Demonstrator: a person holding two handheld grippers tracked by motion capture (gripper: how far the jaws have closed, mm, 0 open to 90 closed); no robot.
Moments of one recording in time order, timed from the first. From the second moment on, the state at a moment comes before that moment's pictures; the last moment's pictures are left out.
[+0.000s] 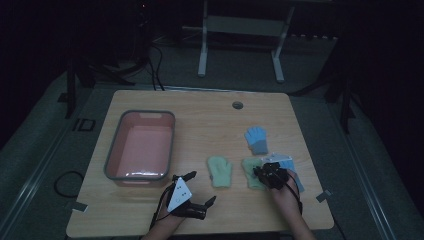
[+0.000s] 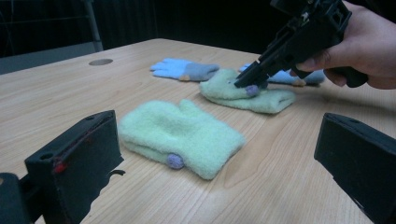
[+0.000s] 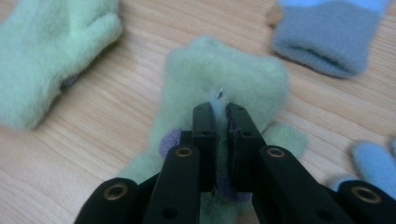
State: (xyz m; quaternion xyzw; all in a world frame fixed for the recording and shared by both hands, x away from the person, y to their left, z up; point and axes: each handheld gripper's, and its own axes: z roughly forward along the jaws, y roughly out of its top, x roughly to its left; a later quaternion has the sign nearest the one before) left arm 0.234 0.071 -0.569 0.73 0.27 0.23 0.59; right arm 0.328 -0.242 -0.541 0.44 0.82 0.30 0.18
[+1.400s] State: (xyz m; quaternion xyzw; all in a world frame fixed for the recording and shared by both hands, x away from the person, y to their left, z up) left arm 0.235 0.071 -0.569 0.73 0.27 0.23 0.59; right arm 0.316 -0.123 -0.512 0.44 0.82 0.33 0.18
